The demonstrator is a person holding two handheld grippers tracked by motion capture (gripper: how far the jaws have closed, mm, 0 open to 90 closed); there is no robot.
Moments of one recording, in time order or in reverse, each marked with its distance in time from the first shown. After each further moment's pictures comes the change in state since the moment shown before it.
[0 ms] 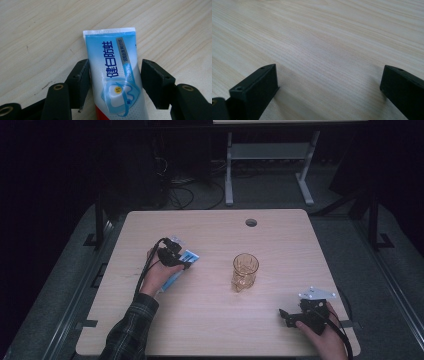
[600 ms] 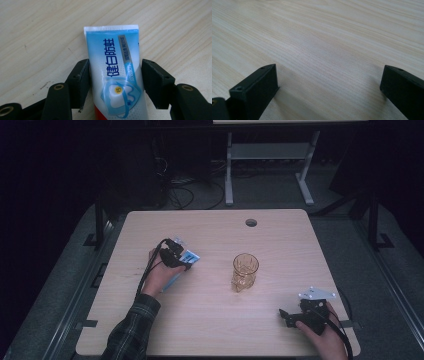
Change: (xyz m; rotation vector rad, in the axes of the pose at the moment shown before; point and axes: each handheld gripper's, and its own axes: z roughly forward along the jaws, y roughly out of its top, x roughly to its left) left arm -0.005 0.002 0.004 0.037 0.030 0.030; right arm 0.000 0.000 0.000 0.000 0.000 -0.001
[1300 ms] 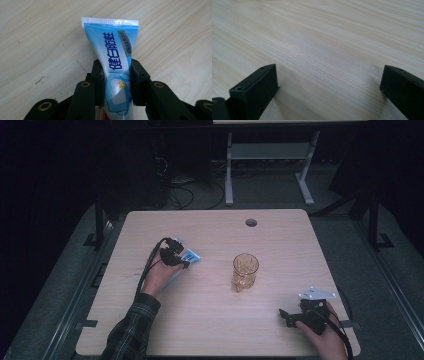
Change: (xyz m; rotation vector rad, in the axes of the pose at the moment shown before) left arm -0.001 0.006 -0.009 0.045 -0.046 -0.015; right arm 0.000 0.000 0.000 0.000 0.000 0.000
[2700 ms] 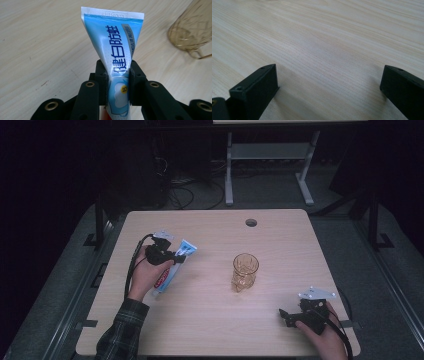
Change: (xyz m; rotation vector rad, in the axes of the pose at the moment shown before) left arm 0.001 -0.013 -0.065 -0.246 -0.136 -0.023; right arm 0.000 0.000 0.000 0.000 -0.001 0.000
